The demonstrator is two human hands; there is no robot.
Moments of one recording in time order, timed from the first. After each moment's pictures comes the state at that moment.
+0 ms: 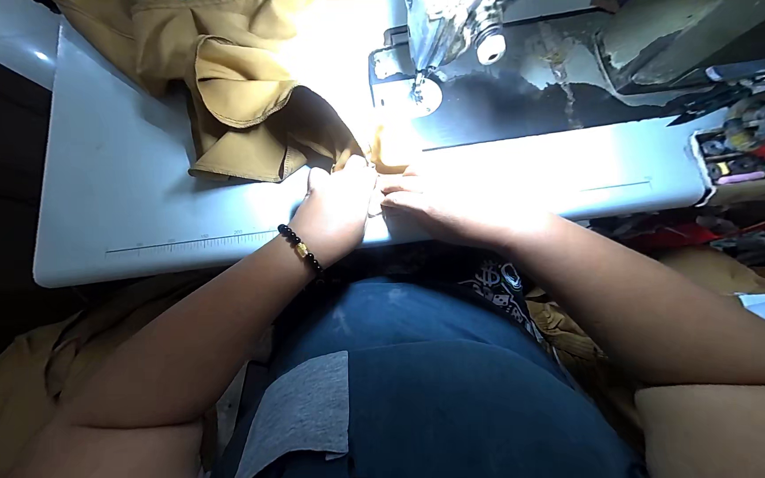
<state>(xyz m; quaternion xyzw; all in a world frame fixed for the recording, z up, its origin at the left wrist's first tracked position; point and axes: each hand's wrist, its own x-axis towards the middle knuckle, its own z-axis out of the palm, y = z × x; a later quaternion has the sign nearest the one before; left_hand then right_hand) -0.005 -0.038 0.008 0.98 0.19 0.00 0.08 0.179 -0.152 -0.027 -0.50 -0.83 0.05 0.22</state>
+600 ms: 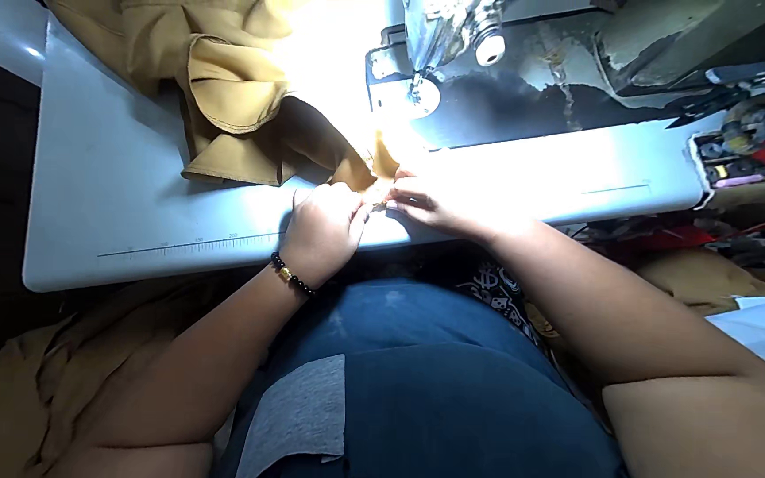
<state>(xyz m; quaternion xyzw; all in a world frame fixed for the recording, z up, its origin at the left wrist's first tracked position) -0.025 -0.048 -0.012 0.95 0.23 0.15 0.15 0.181 -0.145 -0.041 -0.55 -0.76 0.13 0.33</state>
